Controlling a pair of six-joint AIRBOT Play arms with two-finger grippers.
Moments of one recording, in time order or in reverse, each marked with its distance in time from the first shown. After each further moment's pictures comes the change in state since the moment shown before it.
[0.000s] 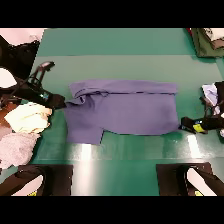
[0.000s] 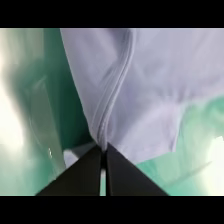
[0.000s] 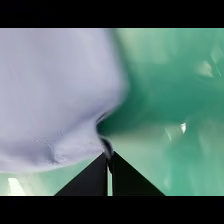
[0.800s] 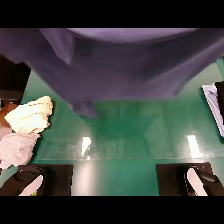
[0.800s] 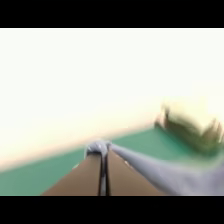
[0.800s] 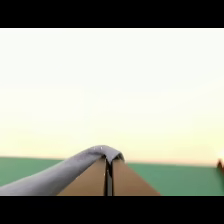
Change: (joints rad) left arm 0.000 0.178 0.974 -0.034 0.251 -0.027; right arm -0.001 0.216 1.068 0.301 -0.234 -0.096
